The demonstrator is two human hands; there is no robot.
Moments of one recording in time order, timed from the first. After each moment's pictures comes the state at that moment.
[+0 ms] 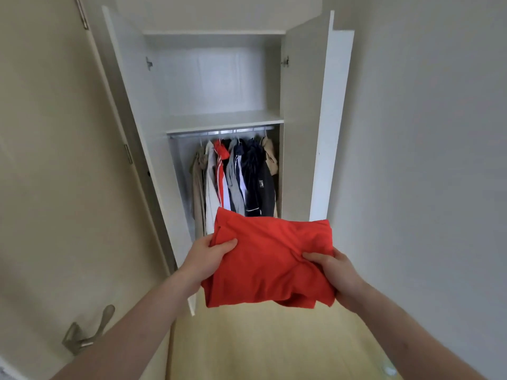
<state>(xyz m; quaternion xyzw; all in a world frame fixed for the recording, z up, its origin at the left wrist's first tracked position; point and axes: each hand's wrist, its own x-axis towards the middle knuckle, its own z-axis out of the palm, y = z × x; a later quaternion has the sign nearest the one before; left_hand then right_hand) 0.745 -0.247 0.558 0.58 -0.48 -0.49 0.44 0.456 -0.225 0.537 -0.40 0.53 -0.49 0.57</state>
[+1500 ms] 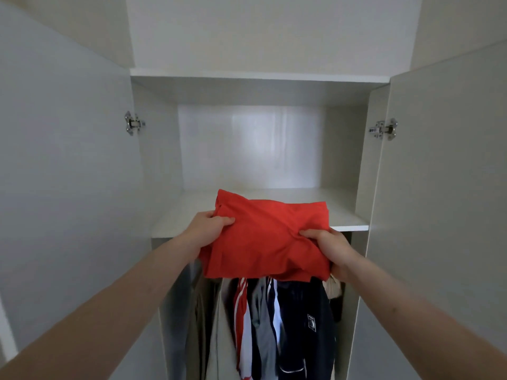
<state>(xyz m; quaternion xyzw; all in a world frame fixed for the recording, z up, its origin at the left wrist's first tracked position) 0.893 -1.026 0.717 0.61 -0.47 -0.38 0.51 0.613 -1.048 0.688 -0.48 0.48 -0.51 0.53</state>
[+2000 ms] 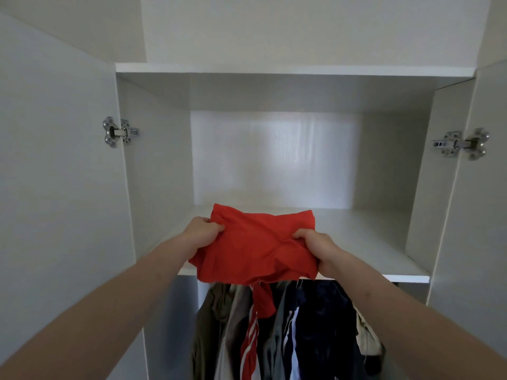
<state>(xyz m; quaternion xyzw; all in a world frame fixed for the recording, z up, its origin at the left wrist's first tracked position) 0.958 -1.204 0.728 0.70 -0.45 -0.30 0.47 0.687 -1.249 0.713 -0.50 0.50 -0.43 0.57</state>
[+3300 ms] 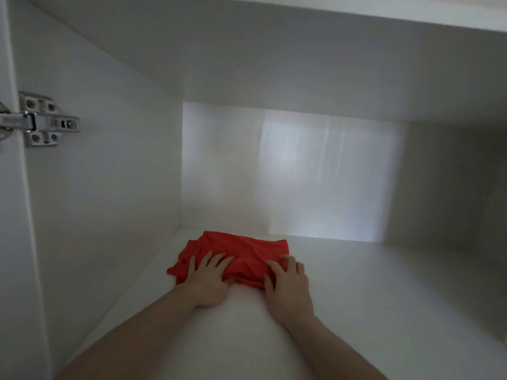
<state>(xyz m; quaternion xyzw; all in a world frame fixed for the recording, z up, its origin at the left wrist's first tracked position) 1.058 -1.447 0.629 0.72 -0.68 -0.03 0.10 0.836 -1.458 0.625 -0.80 0.52 -0.31 0.01</state>
